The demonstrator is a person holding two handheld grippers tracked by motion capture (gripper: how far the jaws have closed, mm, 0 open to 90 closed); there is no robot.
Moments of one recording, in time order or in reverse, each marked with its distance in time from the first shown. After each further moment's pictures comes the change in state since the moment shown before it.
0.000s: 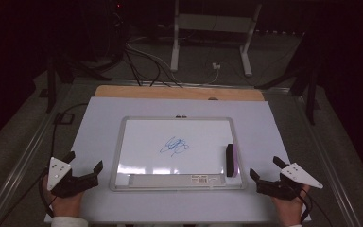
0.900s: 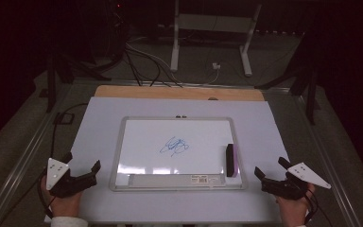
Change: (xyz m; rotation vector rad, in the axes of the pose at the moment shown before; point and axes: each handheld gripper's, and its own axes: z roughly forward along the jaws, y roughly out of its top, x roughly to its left) left arm 0.004 -0.004 0.001 0.010 0.030 -0.016; right arm -0.008 0.006 -0.009 0.008 -0.031 0.079
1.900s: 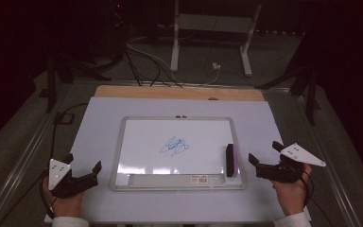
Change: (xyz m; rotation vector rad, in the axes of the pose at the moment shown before) left arm -0.002 -0.004 0.002 0.017 0.011 -0.013; right arm 0.014 0.056 0.018 0.032 0.054 -0.077
